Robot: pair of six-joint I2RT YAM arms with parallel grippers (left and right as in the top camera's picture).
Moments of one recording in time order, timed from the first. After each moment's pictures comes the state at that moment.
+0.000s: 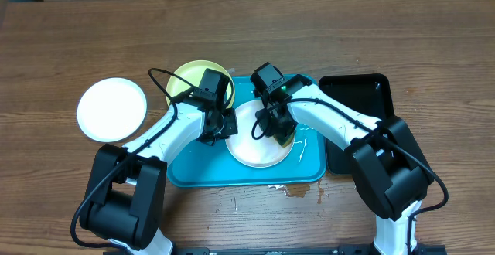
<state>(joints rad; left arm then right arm) -0.34 1.78 1.05 -0.61 0.12 -0.48 0.62 2.04 1.42 -0.81 -0.06 0.20</state>
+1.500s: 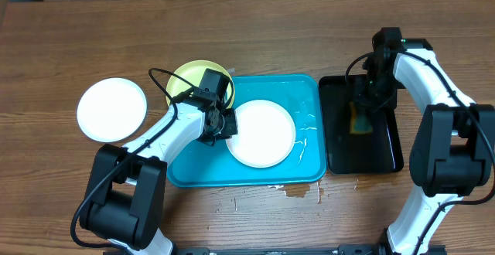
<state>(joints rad) -0.34 1.78 1.05 -0.61 0.12 -0.48 -0.01 2.04 1.50 -1.08 -0.11 0.18</state>
